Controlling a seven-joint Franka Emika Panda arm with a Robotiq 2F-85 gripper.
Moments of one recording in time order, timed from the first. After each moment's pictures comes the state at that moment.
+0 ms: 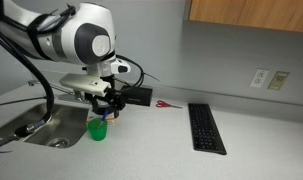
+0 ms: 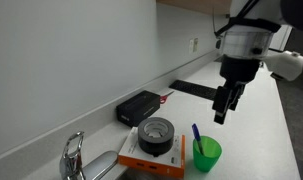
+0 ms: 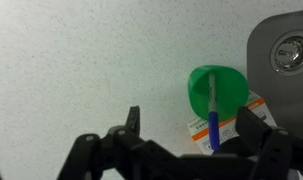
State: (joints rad) arm -0.05 -0.20 0.00 -2.39 0.00 2.20 0.15
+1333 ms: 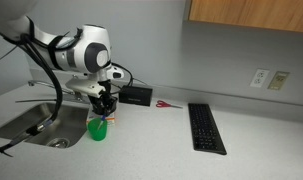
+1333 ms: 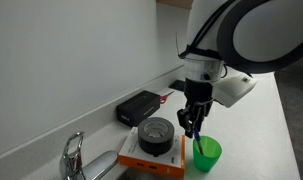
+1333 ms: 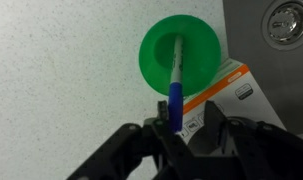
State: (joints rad) arm 0.00 0.07 0.05 -2.22 0.00 2.29 0.30
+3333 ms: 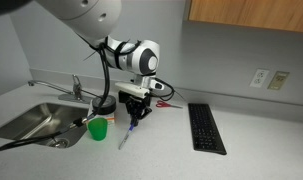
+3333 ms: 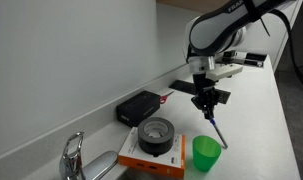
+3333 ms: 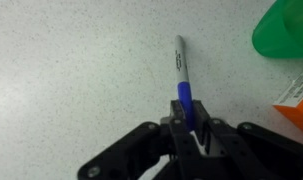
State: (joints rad) arm -0.12 0.34 -0.12 -1.88 0.06 1.88 0.18
